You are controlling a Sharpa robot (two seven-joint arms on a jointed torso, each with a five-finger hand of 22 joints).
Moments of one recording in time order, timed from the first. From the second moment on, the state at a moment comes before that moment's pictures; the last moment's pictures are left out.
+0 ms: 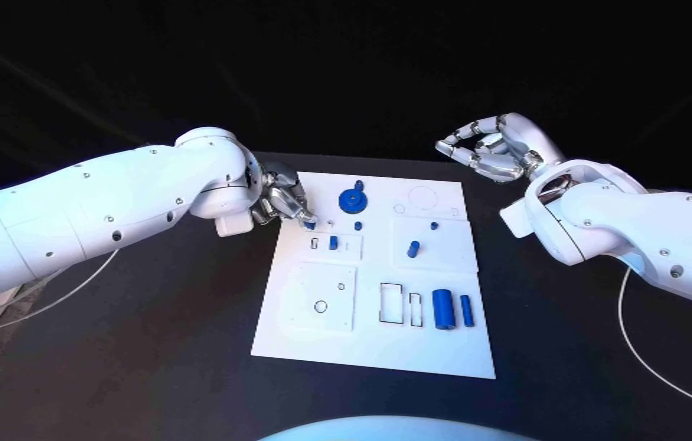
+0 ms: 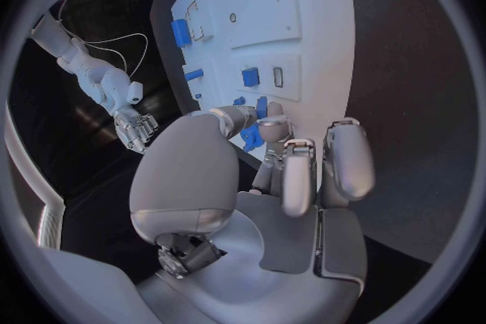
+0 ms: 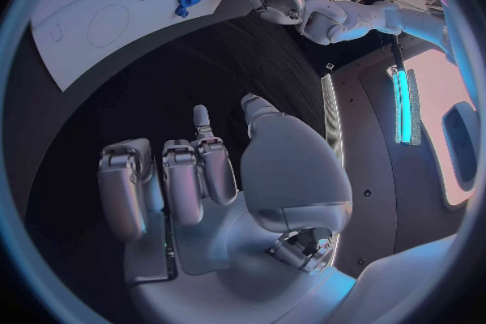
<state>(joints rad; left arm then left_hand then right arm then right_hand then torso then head) 1.34 -0.75 -0.04 1.41 -0.93 0.25 -0.51 1.22 -0.17 0.66 0.24 0.32 0.80 0.07 0.82 0.58 1.25 -0.01 1.11 0.91 1.47 -0.07 1.55 1.31 0.08 1.42 0.03 1.37 1.18 1.33 -0.94 -0.13 1.61 -0.82 -0.63 0.06 1.15 -0.09 0.11 0.29 0.30 0.87 0.15 0.28 0.42 1.47 0.07 1.45 1.31 1.47 0.00 1.57 1.31 0.01 1.47 0.11 1.57 1.31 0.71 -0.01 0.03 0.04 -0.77</state>
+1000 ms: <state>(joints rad) 1.28 -0.74 -0.05 1.44 -1.08 0.21 -0.49 1.18 -0.19 0.70 0.21 0.32 0.81 0.07 0.84 0.63 1.29 -0.02 1.17 0.98 1.46 -0.07 1.55 1.31 0.08 1.43 0.02 1.38 1.21 1.32 -0.94 -0.13 1.61 -0.82 -0.63 0.07 1.15 -0.09 0.10 0.29 0.30 0.87 0.15 0.28 0.42 1.47 0.07 1.45 1.31 1.47 0.00 1.57 1.31 0.01 1.47 0.11 1.57 1.31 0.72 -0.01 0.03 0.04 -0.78</state>
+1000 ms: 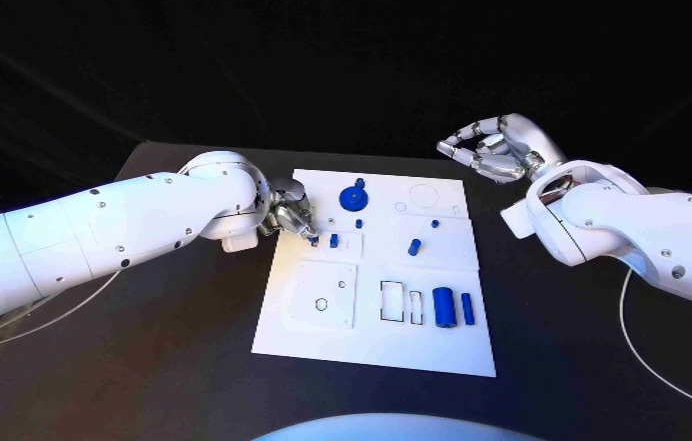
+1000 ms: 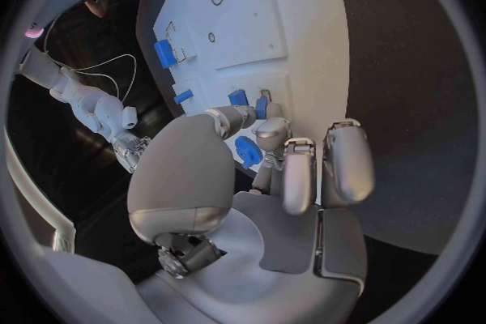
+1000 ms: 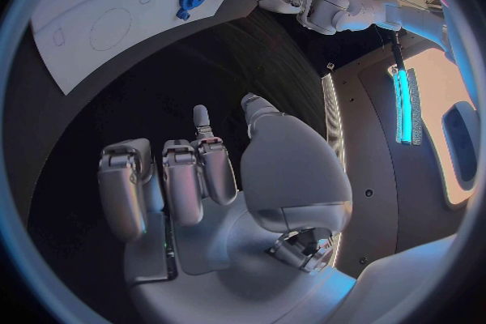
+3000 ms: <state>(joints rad) 1.29 -0.70 -0.05 1.41 -1.14 0.29 -0.51 1.13 -0.19 0.75 0.18 0.31 0.82 0.06 0.87 0.63 1.31 -0.03 1.20 1.02 1.47 -0.08 1.56 1.31 0.08 1.43 0.02 1.39 1.22 1.32 -0.94 -0.13 1.61 -0.81 -0.63 0.07 1.15 -0.09 0.10 0.29 0.30 0.87 0.15 0.29 0.42 1.47 0.07 1.45 1.31 1.47 0.00 1.57 1.31 0.01 1.47 0.11 1.57 1.31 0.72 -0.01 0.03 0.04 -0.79</state>
